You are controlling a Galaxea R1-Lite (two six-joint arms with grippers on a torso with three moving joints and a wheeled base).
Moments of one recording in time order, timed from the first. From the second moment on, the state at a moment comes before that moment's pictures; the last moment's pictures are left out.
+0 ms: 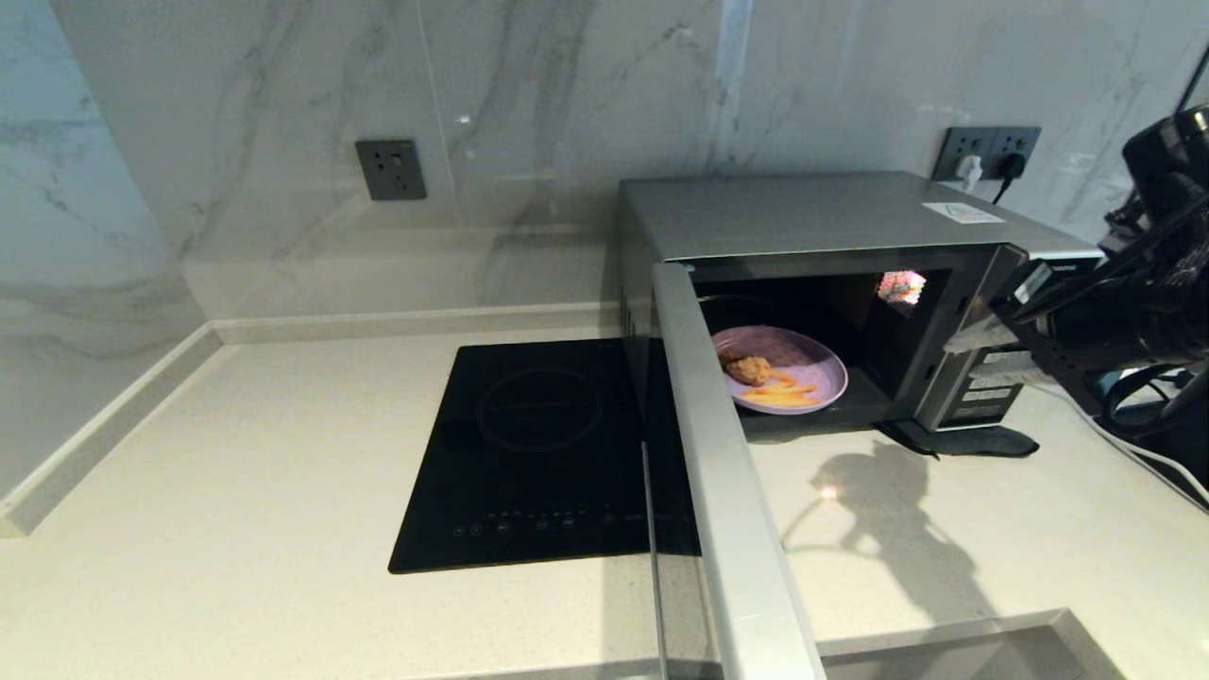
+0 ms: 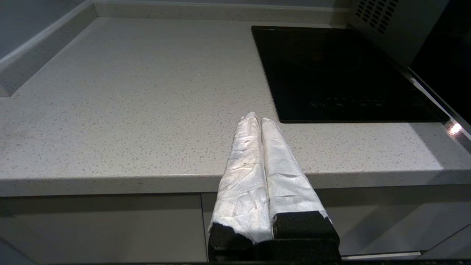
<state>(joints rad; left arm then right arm) 0.00 0.00 0.00 -0.01 0.02 -0.07 0.13 1.61 -1.46 0.55 0.05 0.94</state>
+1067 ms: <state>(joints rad) 0.00 0.00 0.00 -0.01 0.02 -0.07 0.92 1.54 -1.89 0.89 -0.07 0.87</state>
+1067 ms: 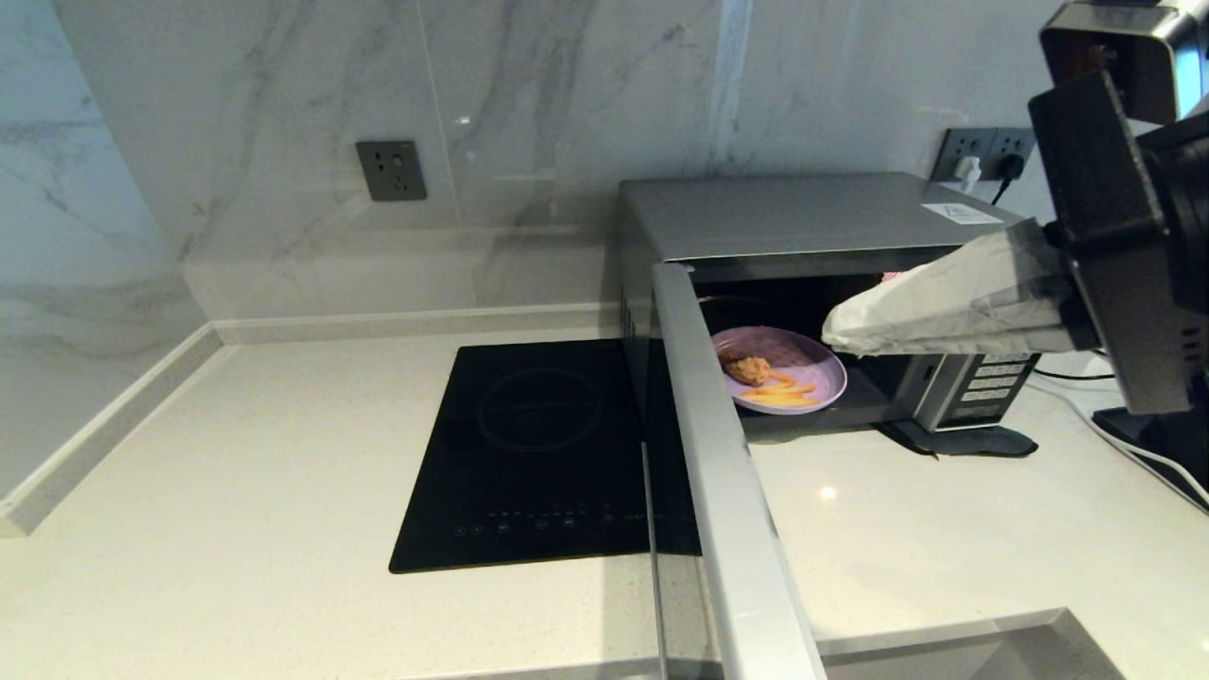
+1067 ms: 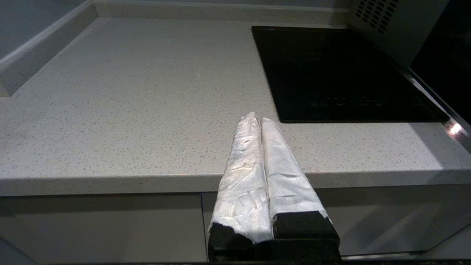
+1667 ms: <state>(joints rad) 0.00 0.00 0.00 -0.01 0.02 -0.07 1.19 1.67 -1.98 0.96 -0.21 0.87</state>
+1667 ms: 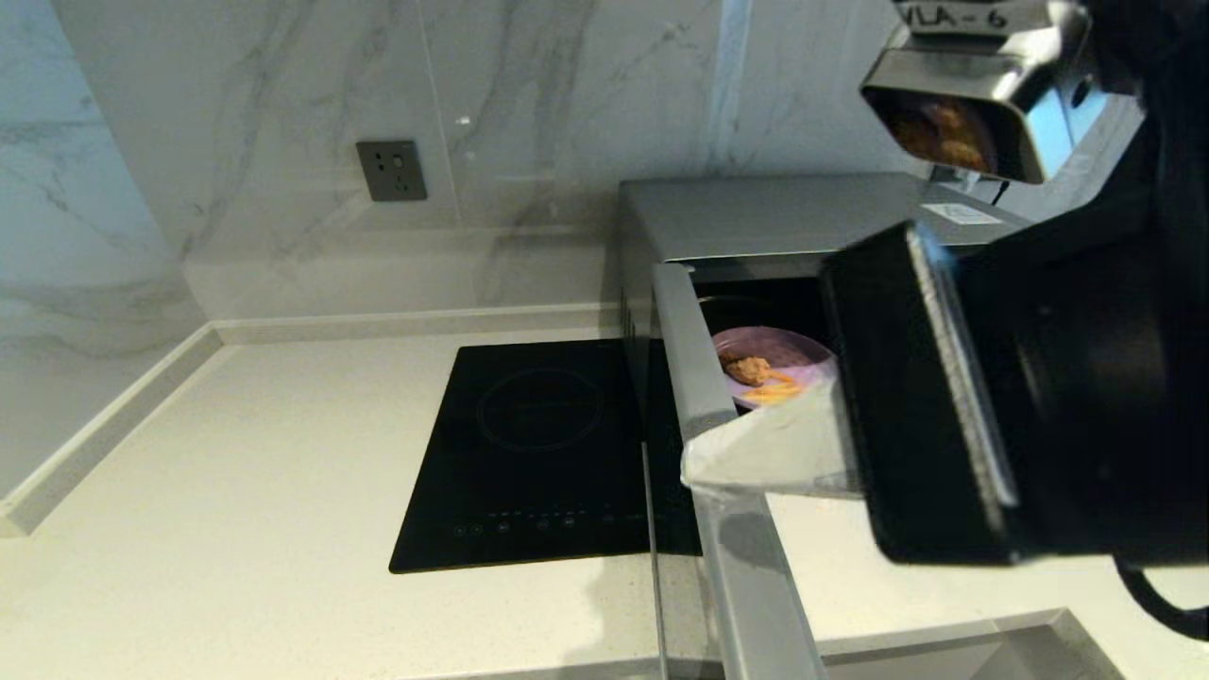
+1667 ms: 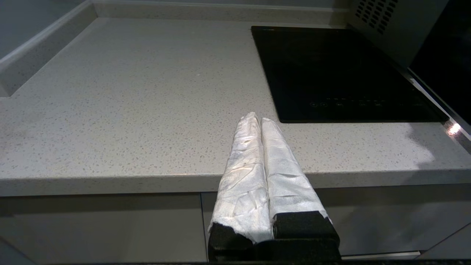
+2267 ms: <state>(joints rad) 0.00 0.00 0.00 -0.01 0.02 -0.07 1.21 1.74 -1.94 1.02 -0.24 0.93</state>
